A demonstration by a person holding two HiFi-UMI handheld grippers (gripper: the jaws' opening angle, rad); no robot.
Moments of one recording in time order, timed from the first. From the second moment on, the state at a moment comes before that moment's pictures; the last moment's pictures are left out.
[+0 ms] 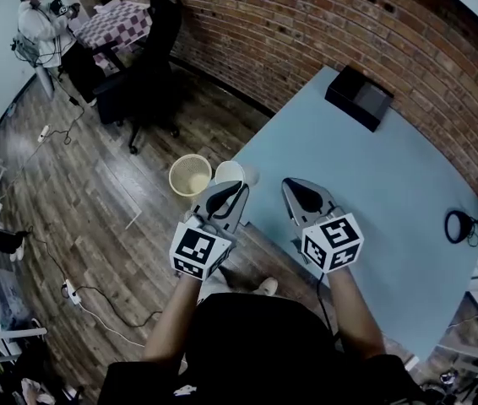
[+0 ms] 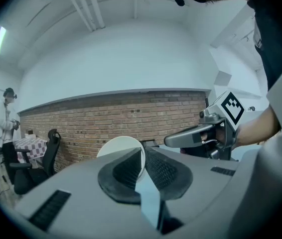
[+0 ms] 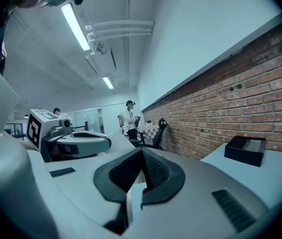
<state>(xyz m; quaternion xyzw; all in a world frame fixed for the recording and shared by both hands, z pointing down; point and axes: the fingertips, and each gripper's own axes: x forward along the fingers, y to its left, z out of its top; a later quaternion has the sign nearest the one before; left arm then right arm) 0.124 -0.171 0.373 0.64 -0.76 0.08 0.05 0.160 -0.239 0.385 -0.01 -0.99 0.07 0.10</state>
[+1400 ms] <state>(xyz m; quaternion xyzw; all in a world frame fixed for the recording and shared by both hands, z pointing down) -0.080 0.006 0.349 0.62 -0.78 0.05 0.03 -0.041 -0.073 0.366 -0.03 -0.99 0.06 0.10</state>
